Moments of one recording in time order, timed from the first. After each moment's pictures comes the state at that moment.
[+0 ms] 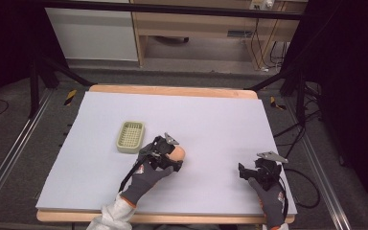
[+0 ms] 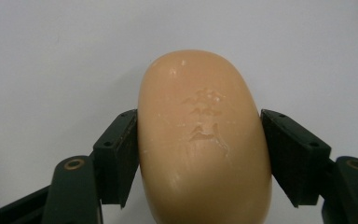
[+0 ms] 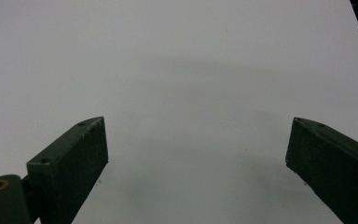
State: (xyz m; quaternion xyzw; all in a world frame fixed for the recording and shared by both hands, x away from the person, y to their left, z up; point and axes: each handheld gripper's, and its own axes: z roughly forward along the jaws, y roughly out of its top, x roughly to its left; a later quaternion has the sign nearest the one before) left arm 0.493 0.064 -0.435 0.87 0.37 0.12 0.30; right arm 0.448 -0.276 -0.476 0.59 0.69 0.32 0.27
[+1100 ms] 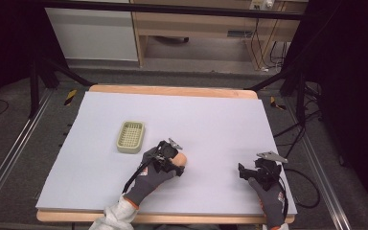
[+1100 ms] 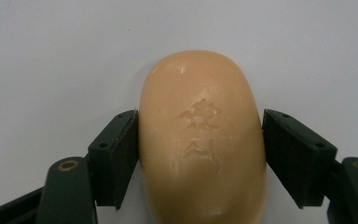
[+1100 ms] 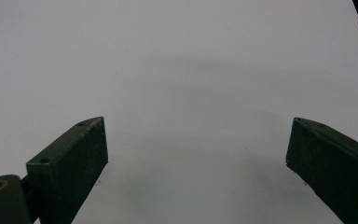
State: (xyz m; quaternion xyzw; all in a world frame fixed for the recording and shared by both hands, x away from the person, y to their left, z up) left arm 0.499 0.053 -0.461 0.88 0.37 0.10 0.26; right arm 0.449 -0.276 -0.477 0.59 0.69 0.32 0.27
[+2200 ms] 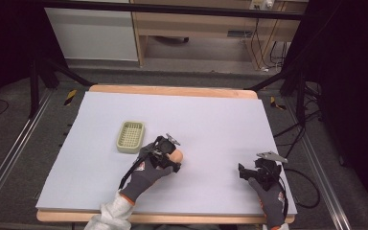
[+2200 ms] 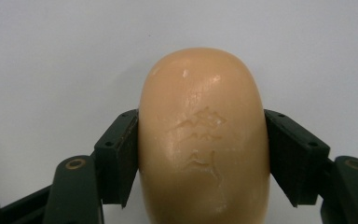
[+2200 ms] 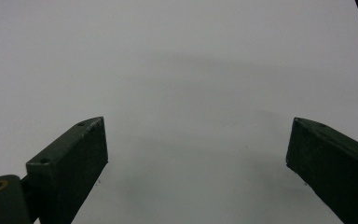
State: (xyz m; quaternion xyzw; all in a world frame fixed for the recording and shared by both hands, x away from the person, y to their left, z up) left arm 0.498 0.065 -0.434 0.89 0.37 0.11 0.25; right arm 0.449 -0.276 -0.478 0.59 0.69 0.32 0.26
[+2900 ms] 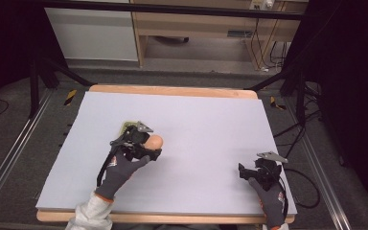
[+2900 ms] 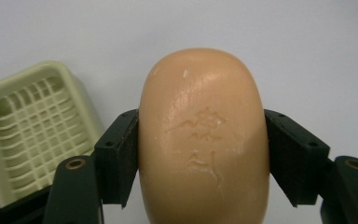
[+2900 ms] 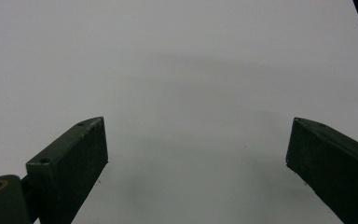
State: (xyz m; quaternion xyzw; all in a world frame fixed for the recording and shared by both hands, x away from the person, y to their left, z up) left arm 0.498 0.133 -0.390 0.84 0.42 0.15 0.32; right arm 0.449 -0.276 -0.477 0.59 0.69 0.32 0.26
